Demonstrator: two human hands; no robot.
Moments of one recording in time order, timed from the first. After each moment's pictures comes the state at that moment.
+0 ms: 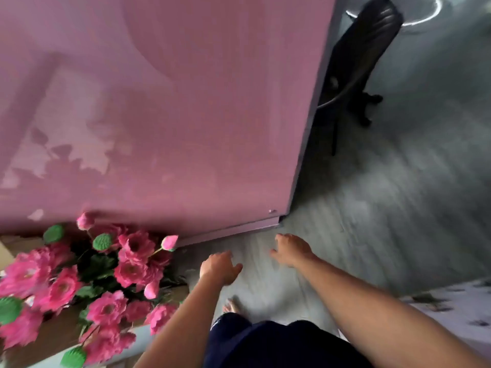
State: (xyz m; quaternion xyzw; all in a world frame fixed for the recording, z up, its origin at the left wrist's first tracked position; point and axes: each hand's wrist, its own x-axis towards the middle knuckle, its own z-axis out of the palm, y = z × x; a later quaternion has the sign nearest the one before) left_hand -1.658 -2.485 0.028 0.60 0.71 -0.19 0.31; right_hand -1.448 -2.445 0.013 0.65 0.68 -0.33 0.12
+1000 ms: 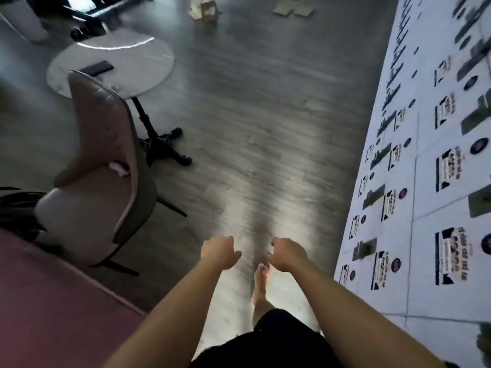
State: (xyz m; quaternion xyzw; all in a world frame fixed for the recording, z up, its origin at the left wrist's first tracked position) left_hand -1.068 -2.067 0.021 0.91 0.24 -0.30 0.14; right_hand -0.966 -2.234 0.023 0.90 0.25 -0.35 -0.01
